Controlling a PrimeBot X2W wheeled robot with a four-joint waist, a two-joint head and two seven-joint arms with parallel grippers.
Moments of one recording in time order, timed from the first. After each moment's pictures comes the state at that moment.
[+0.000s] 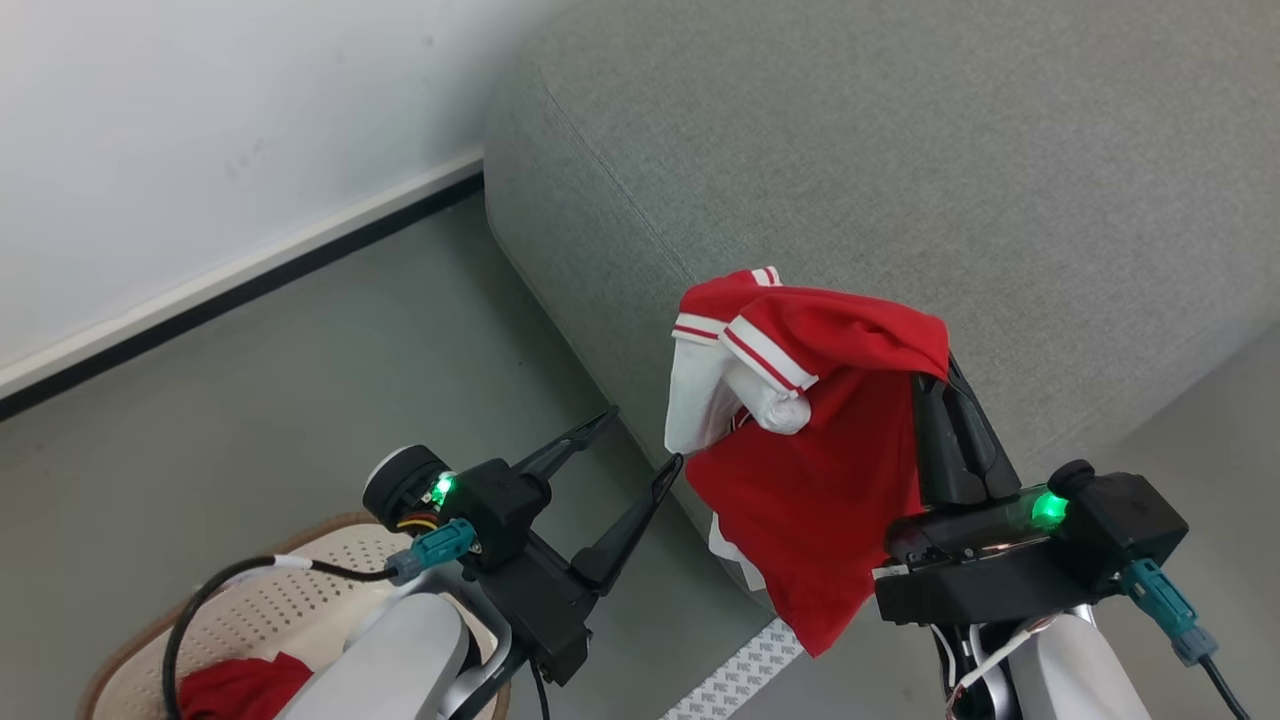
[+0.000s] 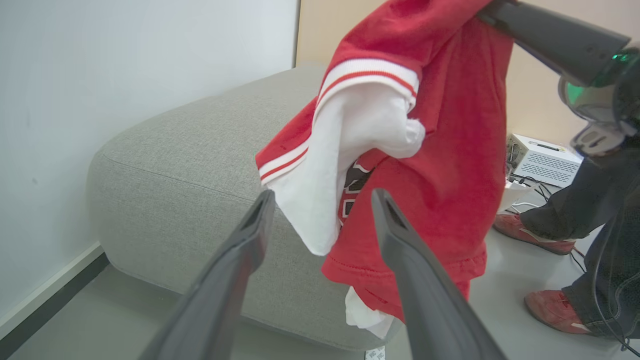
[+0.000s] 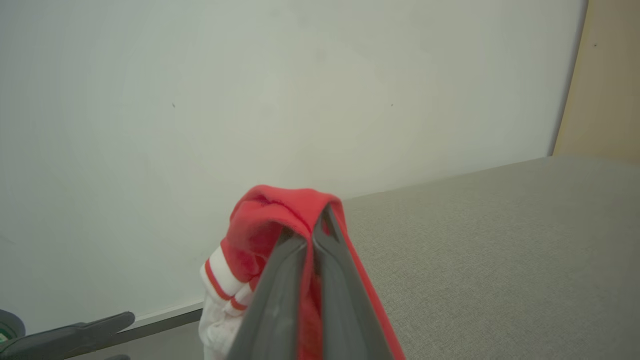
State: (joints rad) left arm -0.60 0.19 -0.68 0.25 -0.32 -0.13 -0.17; right arm -0.25 -0.05 0.27 -0.03 0.14 0.13 -0.26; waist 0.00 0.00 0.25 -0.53
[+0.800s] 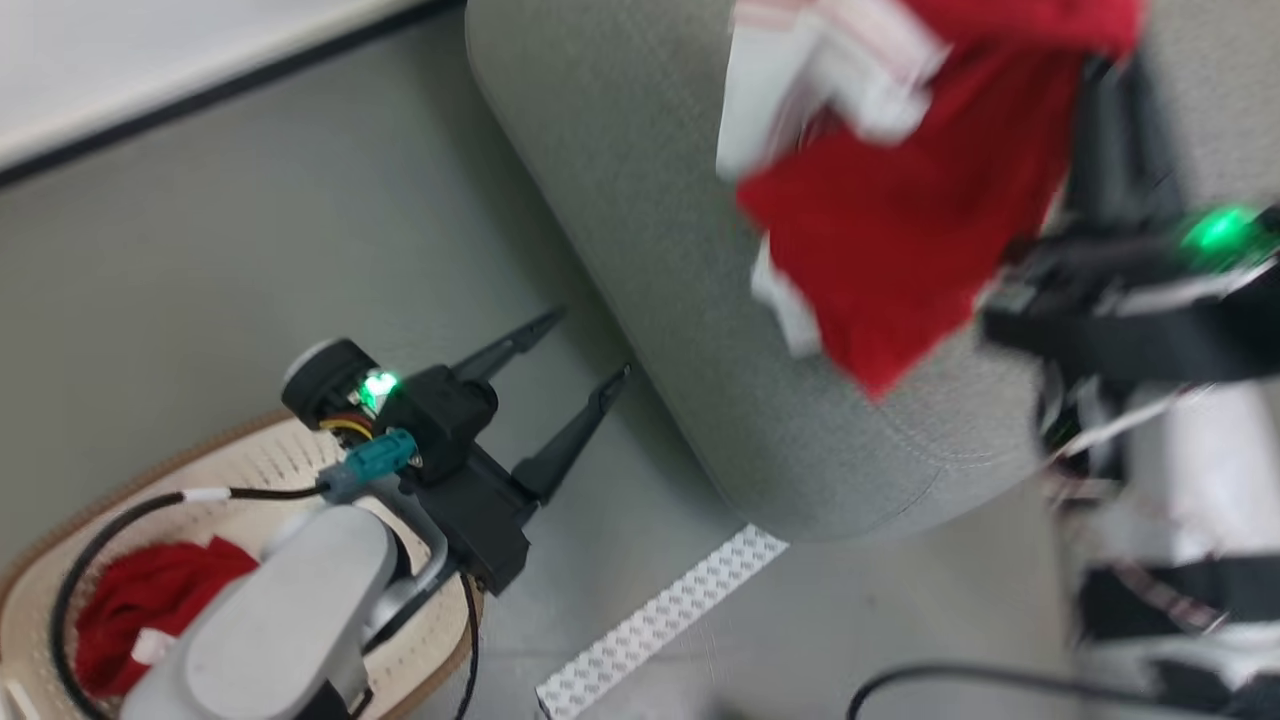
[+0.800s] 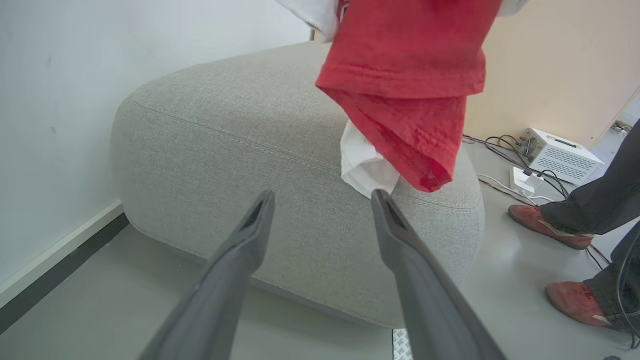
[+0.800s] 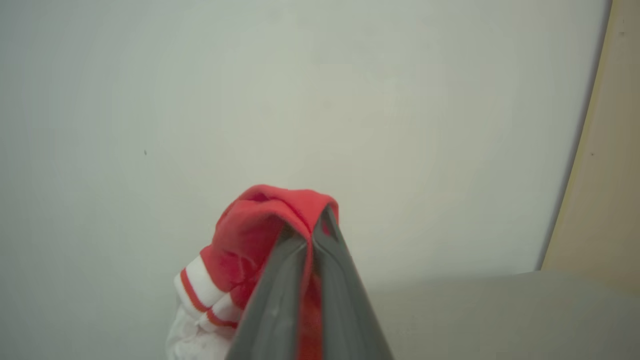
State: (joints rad) left arm -0.74 0.32 -0.70 0.15 -0.34 -0.12 -0.09; right arm -0.64 -0.06 0.13 -0.08 0.08 0.13 -0.26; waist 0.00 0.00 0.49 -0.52
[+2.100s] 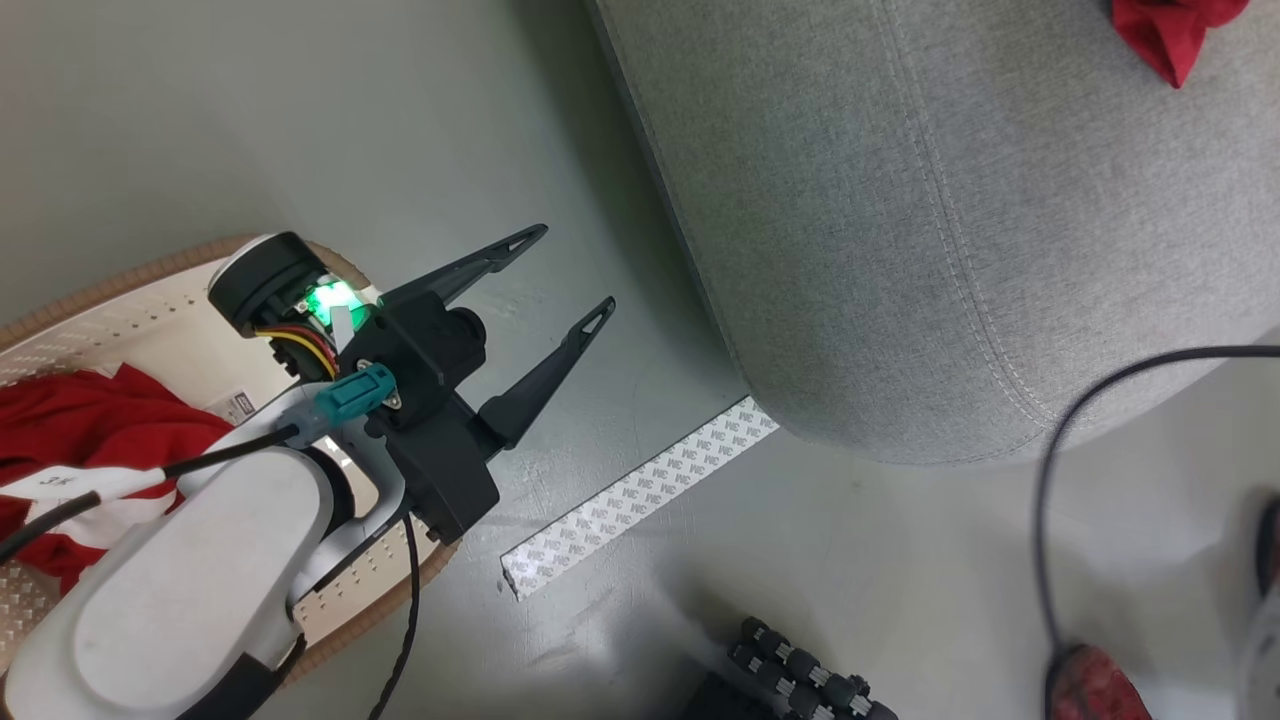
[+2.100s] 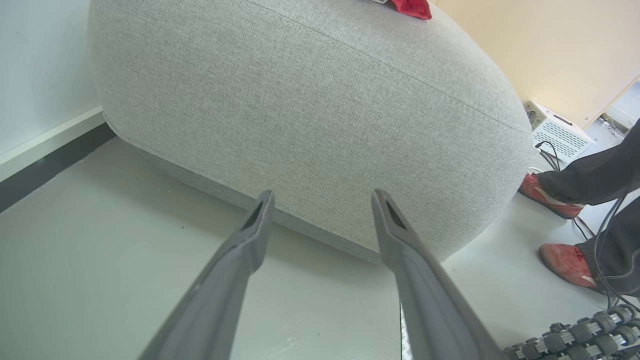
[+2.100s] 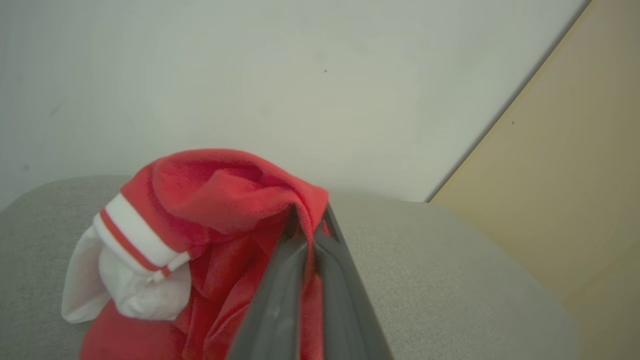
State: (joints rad) left arm -0.84 0.47 -0.72 -0.10 -0.33 -0.11 0.12; right arm -1.05 -0.33 -0.14 0.43 -0.03 0.13 -0.26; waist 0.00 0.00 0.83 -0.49
